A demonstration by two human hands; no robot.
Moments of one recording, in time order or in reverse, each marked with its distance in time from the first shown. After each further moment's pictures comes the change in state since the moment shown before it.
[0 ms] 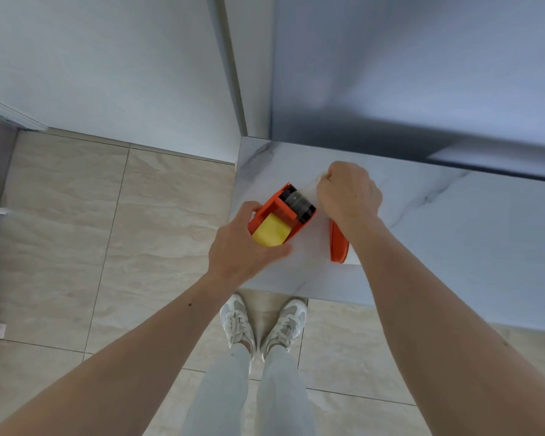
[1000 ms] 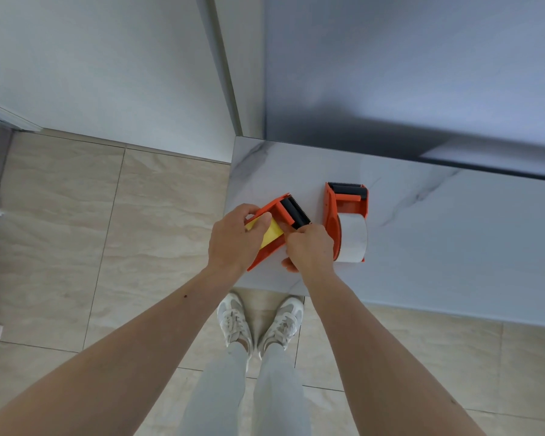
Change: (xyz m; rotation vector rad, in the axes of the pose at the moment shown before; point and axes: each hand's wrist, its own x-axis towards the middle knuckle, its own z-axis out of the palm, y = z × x) left_hand 0.005 0.014 0.002 -0.039 0.069 -0.045; right_hand -0.066 -0.001 0.056 0.564 -0.323 0.455
